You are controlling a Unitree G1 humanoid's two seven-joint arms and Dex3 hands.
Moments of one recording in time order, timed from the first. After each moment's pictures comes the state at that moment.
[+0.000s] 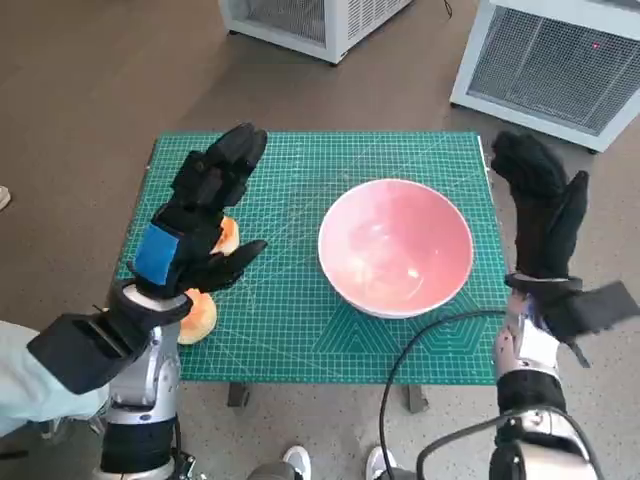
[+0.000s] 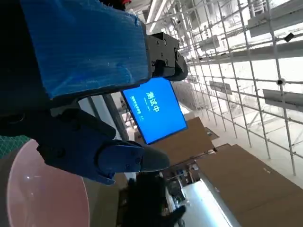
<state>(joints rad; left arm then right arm) -0.36 0.20 0.12 0.00 -0.26 -0.31 -0.40 -0.74 -0.18 -0.30 1.14 0.21 -0.88 0.22</state>
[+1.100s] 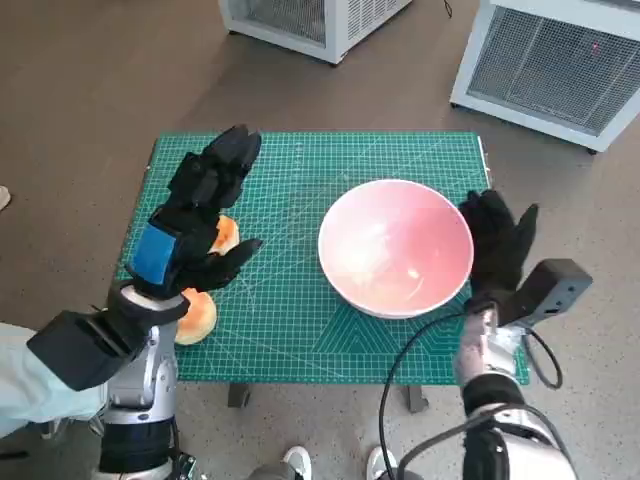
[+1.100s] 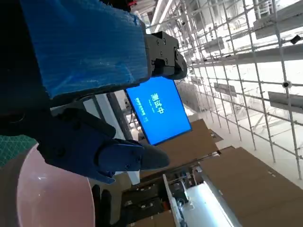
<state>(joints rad) -0.34 0.22 0.14 0.02 -0.26 -0.31 -0.41 -0.80 -0.03 -0.45 1.29 0.31 -0.52 0.18</state>
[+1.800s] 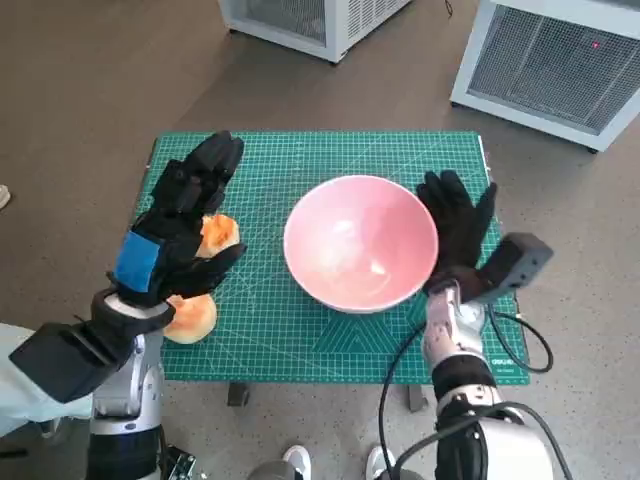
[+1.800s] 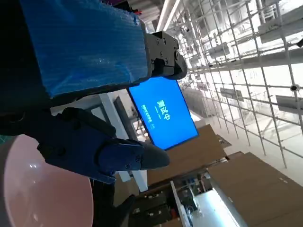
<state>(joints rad) -0.28 0.25 0.17 -0.08 -0.26 -0.27 -0.39 -0.92 0.06 -0.46 1.31 0.31 -0.46 0.15</state>
